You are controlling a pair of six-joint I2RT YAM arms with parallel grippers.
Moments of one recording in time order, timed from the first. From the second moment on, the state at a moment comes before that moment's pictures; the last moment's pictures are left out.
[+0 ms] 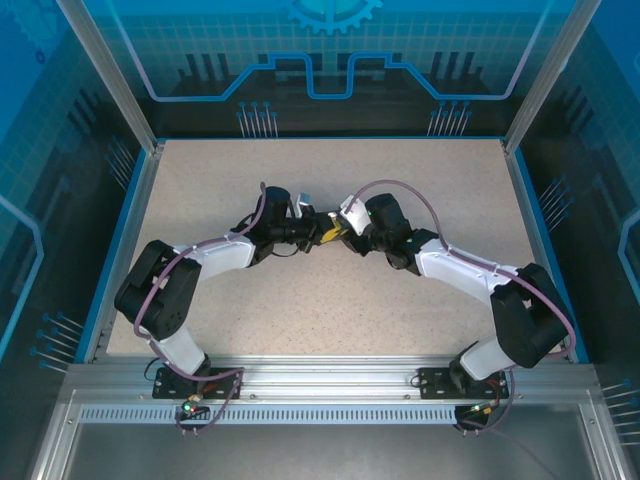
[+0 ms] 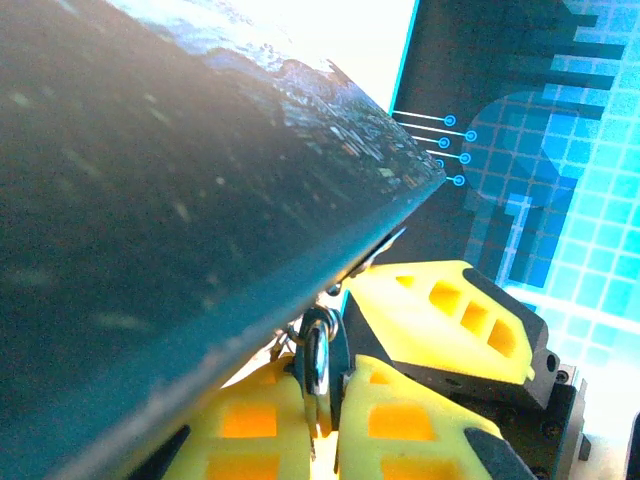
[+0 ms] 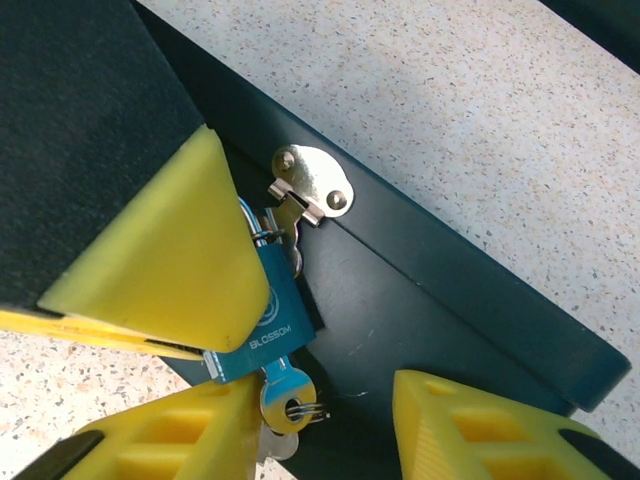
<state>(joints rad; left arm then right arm) -0.46 1.69 0.91 0.30 0.65 -1.35 0.59 1.50 0.92 -0.10 -0.03 -0.24</state>
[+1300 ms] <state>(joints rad) -0.47 1.69 0.87 0.39 0.66 -1.35 0.37 1.34 0.90 -0.16 -0.46 0.04</state>
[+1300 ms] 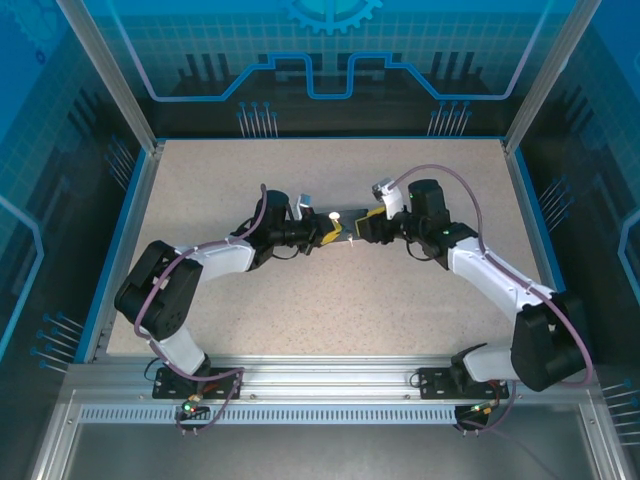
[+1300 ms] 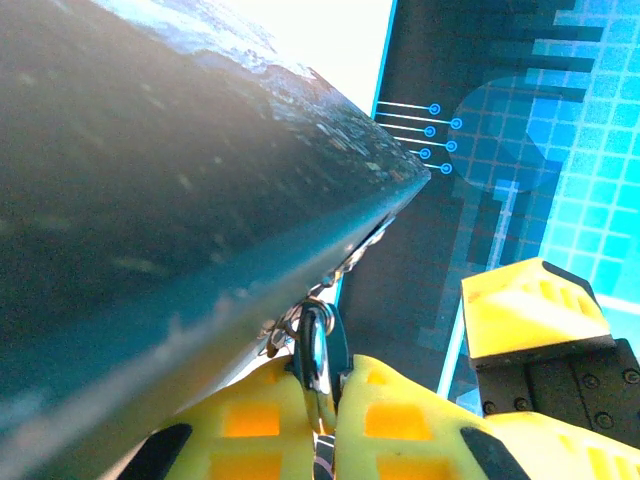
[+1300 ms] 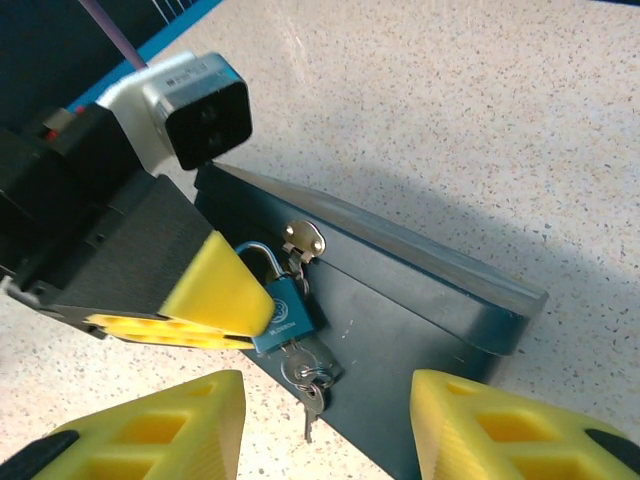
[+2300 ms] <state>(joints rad) -0.58 1.75 0.67 0.57 0.63 -1.37 0.42 1.21 0.54 0.07 -0.47 0.62</state>
